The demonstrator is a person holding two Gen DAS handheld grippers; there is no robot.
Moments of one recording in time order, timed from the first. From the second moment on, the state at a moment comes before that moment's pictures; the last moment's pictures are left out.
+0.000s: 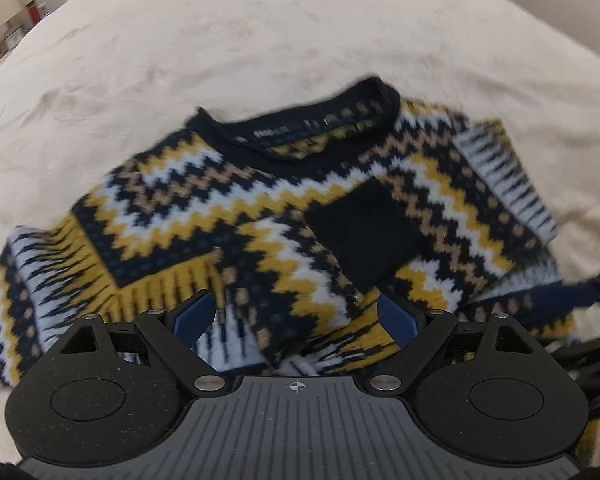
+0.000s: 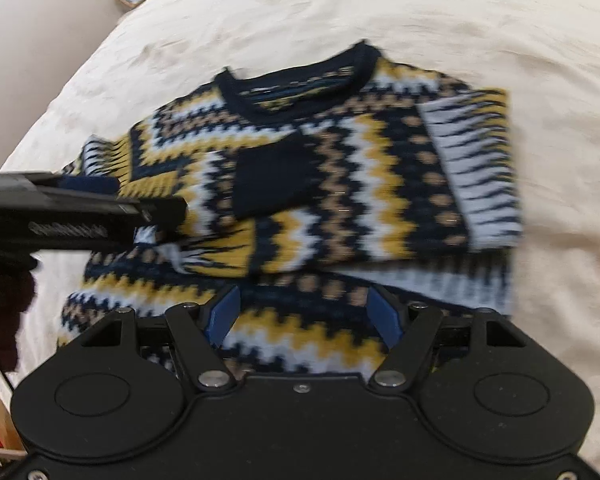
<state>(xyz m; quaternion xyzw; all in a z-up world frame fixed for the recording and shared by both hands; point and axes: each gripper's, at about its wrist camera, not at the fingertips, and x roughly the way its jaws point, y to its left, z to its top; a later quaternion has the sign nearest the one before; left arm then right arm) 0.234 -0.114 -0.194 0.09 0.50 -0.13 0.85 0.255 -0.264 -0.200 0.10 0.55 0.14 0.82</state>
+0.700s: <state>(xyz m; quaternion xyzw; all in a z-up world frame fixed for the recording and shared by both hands) 0.245 0.015 -0.200 0.01 0.52 0.09 0.85 0.267 -0.289 -0.211 0.12 0.55 0.12 0.82</state>
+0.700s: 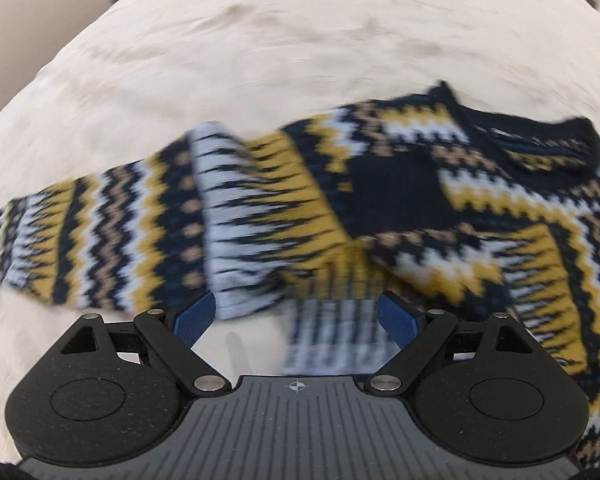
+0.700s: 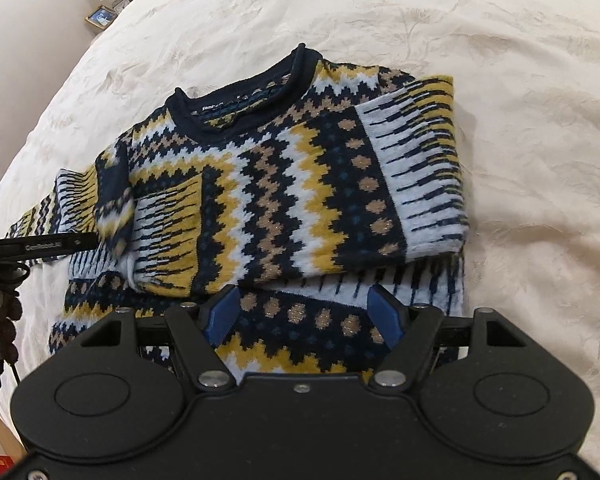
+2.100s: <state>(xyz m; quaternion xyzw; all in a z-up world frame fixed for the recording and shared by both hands) 0.219 0.036 -0.201 0.00 0.57 0.08 0.82 0.292 -0.294 -0.238 0.09 0.58 0.10 0.80</state>
